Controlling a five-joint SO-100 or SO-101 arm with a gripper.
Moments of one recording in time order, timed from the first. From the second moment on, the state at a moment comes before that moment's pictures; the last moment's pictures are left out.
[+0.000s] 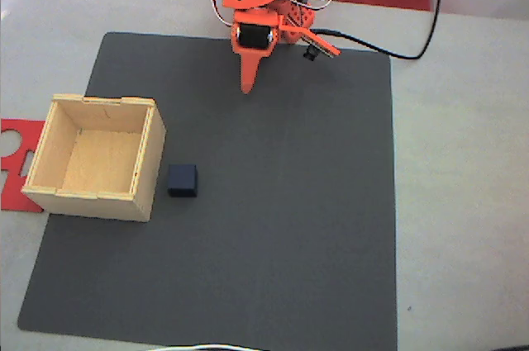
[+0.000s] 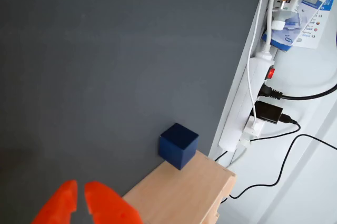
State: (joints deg) arm 6.3 190.6 172.0 73.8 -14.8
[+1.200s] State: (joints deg) arm 20.5 150.4 151.3 54.2 -14.2
